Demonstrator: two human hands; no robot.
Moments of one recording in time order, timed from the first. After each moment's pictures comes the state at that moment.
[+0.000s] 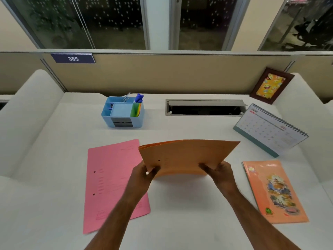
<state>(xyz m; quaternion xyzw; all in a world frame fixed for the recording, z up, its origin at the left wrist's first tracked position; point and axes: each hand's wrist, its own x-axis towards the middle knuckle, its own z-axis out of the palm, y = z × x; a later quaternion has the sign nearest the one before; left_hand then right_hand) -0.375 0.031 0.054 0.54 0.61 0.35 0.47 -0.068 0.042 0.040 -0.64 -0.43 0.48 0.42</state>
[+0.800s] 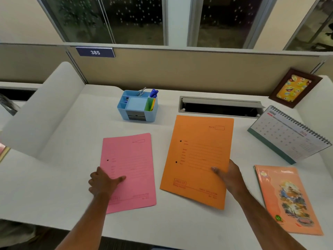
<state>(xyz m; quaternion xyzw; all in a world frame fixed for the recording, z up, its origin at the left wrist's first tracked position) -0.519 -0.003 -0.013 0.32 0.92 0.04 0.22 -0.056 0.043 0.026 -0.63 -0.45 0.51 0.38</state>
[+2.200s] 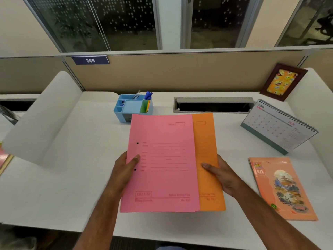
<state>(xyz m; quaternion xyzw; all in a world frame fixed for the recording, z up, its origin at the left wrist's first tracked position) -0.427 -0.003 0.097 0.38 0.65 0.41 0.51 -0.063 0.023 0.062 -0.49 -0.35 0.72 0.34</state>
